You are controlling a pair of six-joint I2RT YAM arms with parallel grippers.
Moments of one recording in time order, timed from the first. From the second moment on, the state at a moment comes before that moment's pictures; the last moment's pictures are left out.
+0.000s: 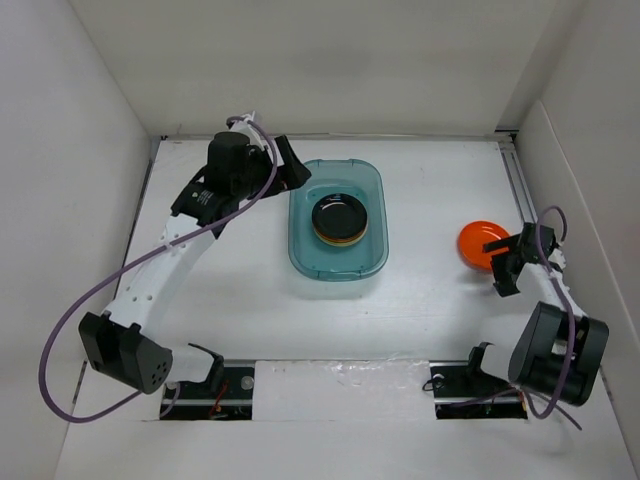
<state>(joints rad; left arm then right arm) -0.41 1.32 1.37 -0.50 0.11 -0.59 -0.40 1.21 0.59 -0.33 0.06 0.93</state>
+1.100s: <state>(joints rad) -0.40 1.33 1.35 -0.54 0.13 -0.57 -0.37 1.71 1.01 -0.34 0.05 0.83</state>
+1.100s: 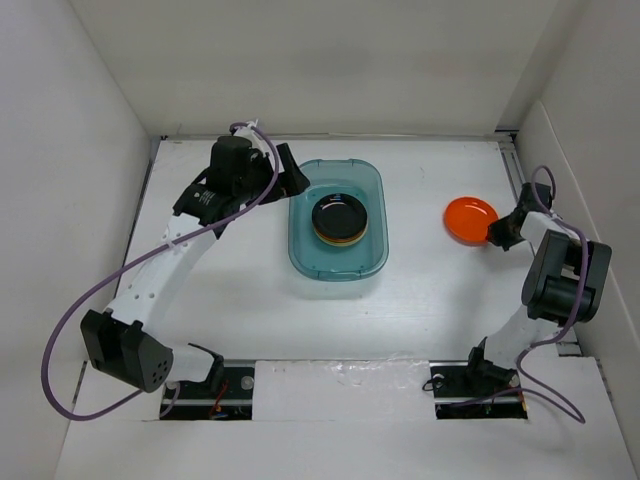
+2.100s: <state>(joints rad) -0.34 1.33 1.35 -0.57 0.03 -0.57 -0.11 1.45 1.11 -0.36 -0.09 0.89</state>
